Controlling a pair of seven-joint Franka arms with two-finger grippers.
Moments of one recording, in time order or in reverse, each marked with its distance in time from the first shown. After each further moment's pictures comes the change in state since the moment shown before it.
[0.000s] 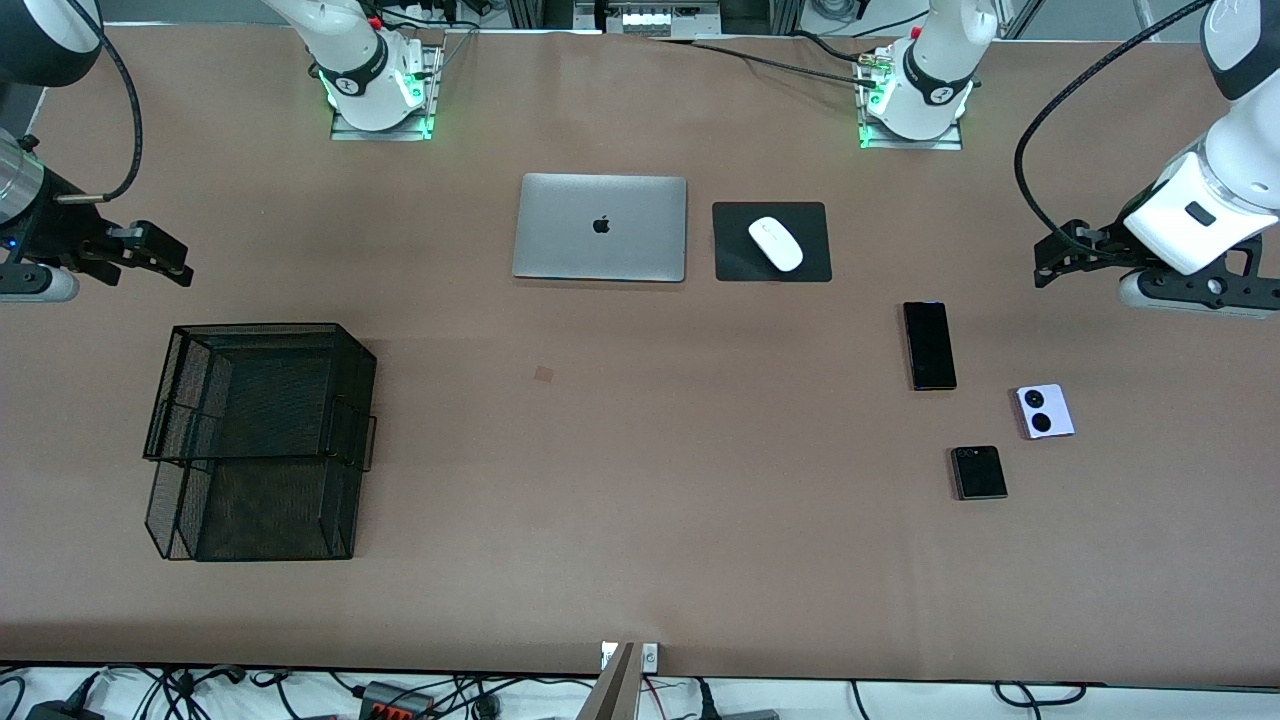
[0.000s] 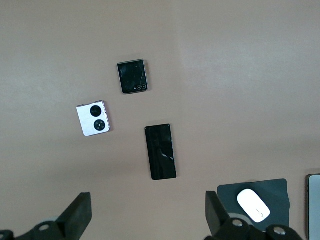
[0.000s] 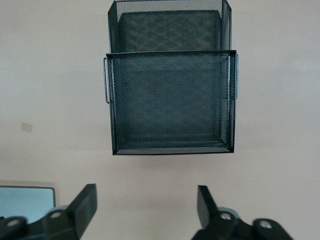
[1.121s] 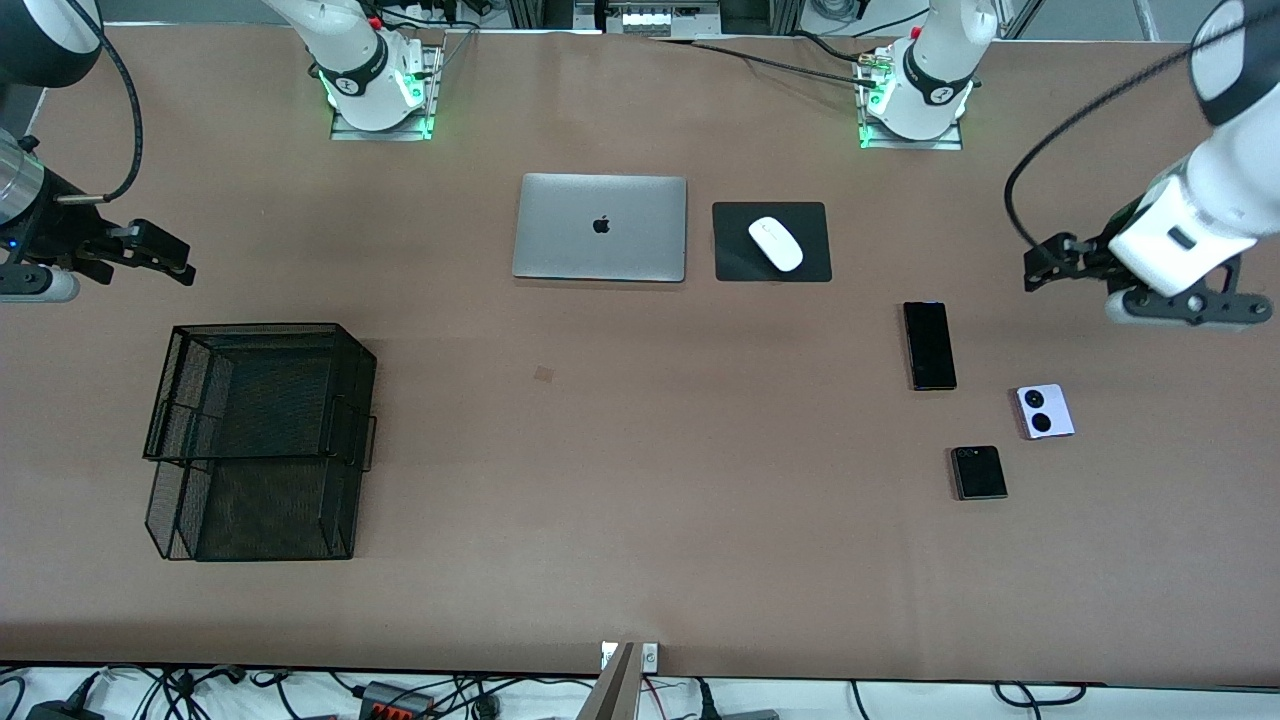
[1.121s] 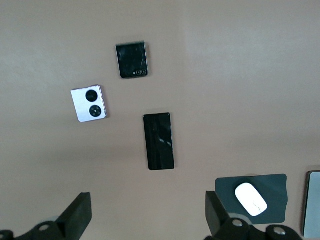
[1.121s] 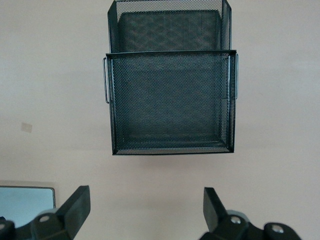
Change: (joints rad) left arm -0.001 0.070 0.000 0.024 0.000 -0.050 -0.045; right arm 0.000 0.001 0.000 0.000 0.000 0.000 0.000
